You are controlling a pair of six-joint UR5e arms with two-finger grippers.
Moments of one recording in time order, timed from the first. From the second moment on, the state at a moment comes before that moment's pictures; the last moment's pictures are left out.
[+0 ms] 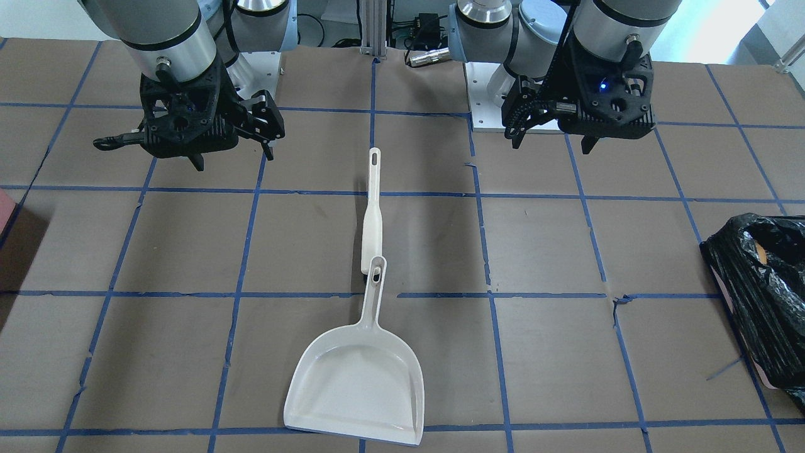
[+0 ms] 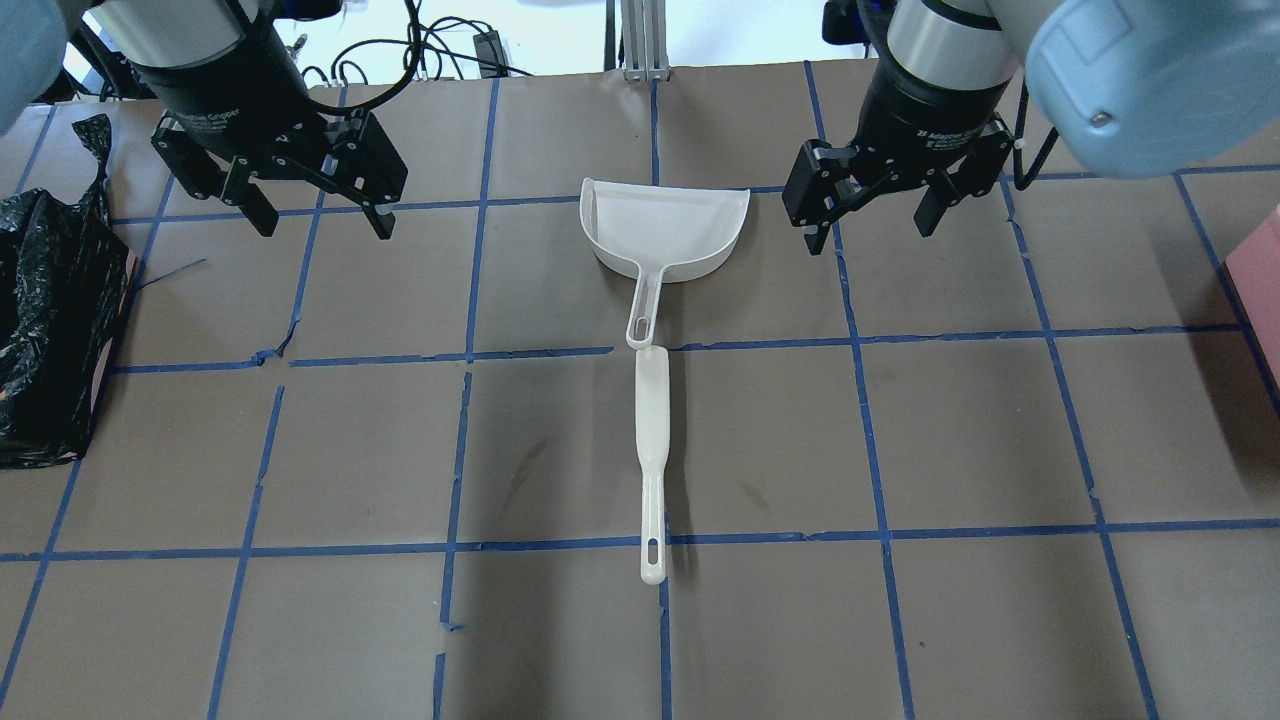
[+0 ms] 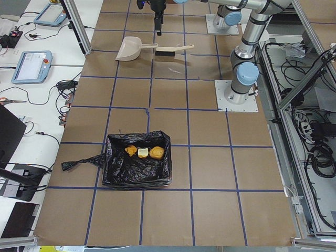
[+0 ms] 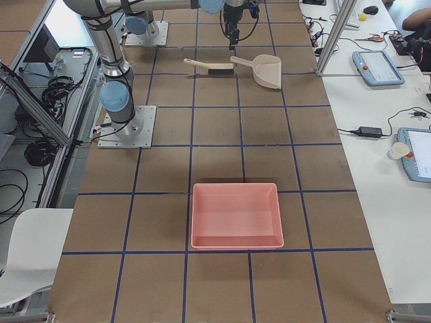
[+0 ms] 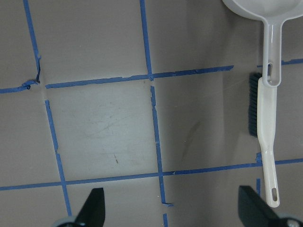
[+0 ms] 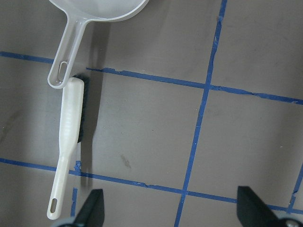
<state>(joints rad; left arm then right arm) -1.59 -1.61 -1.41 -1.75 1.60 0.05 1.67 -1.52 1.51 -1.53 -1.52 -0.07</state>
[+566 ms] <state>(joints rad) -1.59 -1.62 -1.40 -1.75 1.60 0.01 1.67 -1.52 1.51 -1.53 -1.52 -0.07</state>
